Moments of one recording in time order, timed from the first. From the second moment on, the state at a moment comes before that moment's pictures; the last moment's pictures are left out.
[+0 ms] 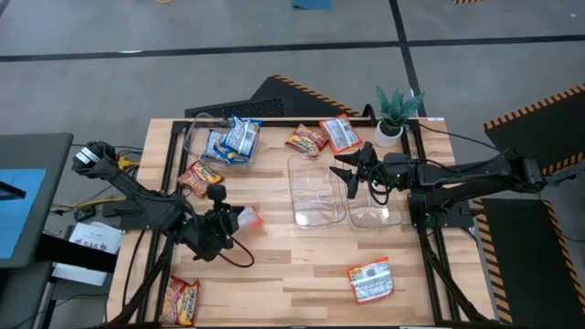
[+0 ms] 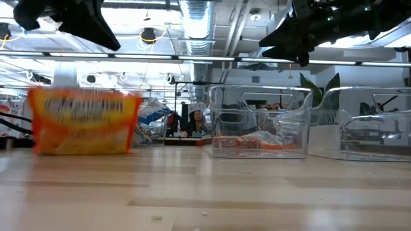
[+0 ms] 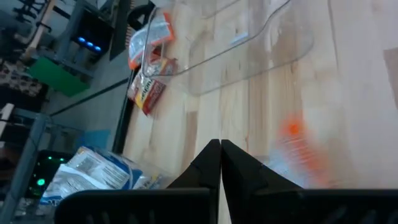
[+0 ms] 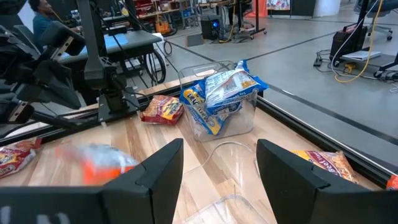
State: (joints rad) left arm -0.60 1.23 0.88 -0.65 -0.95 -0.16; right arm -0.10 0.99 0.49 0.37 0.29 0.21
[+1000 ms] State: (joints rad) left arm -0.38 1.23 0.69 -0.53 -0.33 -0.65; right arm -0.10 0.99 0.49 0.37 0.29 0.22
